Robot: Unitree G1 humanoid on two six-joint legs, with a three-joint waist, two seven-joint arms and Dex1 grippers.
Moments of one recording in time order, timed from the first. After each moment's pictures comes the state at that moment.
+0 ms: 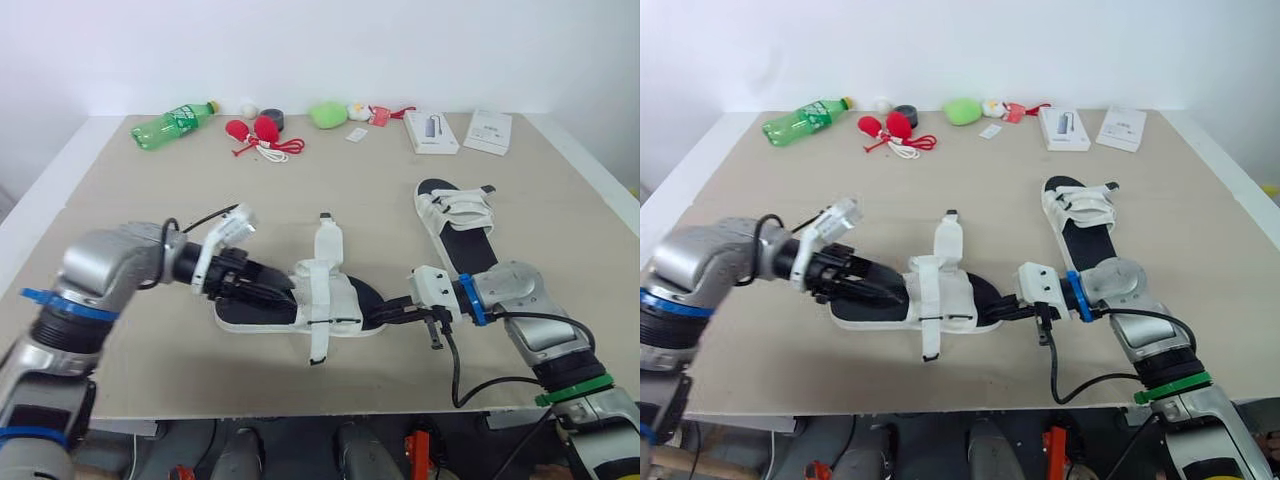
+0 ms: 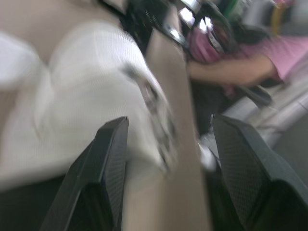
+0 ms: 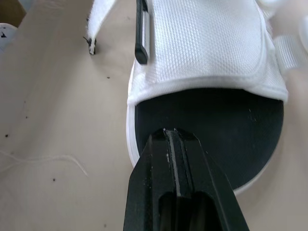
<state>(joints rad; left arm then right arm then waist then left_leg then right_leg) -0.69 0.86 -0.22 -0.13 -0.73 1.07 -1.44 -0.49 -0.74 0.24 0.15 0.21 -0.05 1.40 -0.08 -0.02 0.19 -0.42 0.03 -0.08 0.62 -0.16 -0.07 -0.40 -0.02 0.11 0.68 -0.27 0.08</state>
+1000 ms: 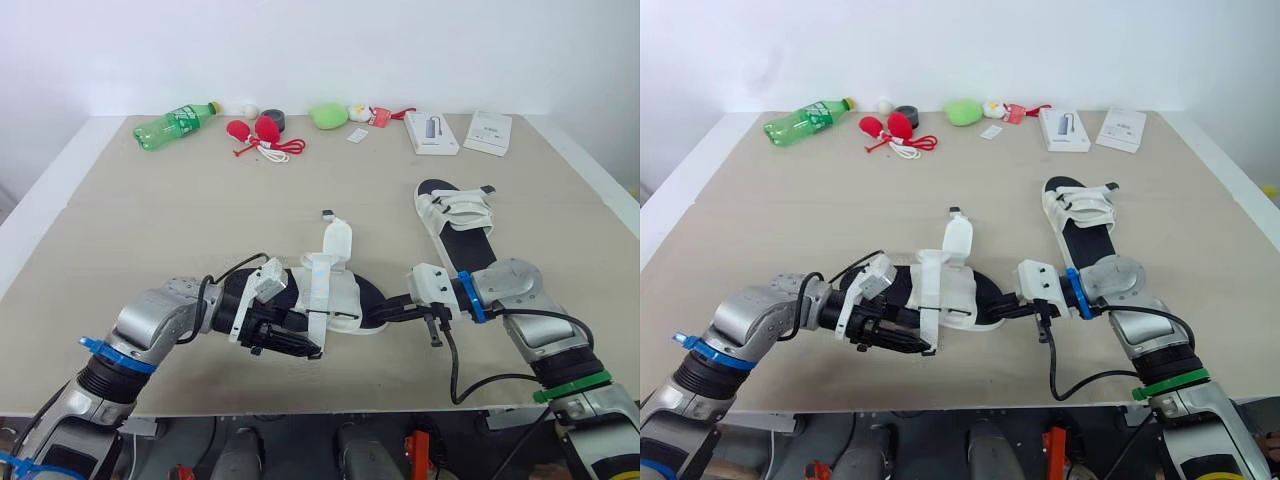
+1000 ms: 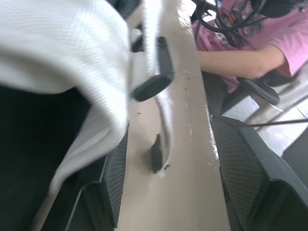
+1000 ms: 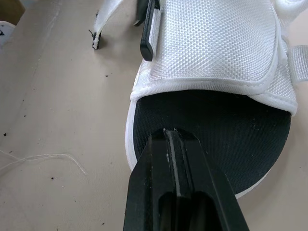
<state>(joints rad) -0.52 0.57 -0.31 -0.13 -0.59 0.87 -1.21 -0.51 -0.74 0.24 0.17 0.20 -0.04 1.40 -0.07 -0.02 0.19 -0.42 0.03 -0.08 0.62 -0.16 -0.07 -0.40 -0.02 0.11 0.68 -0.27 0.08</state>
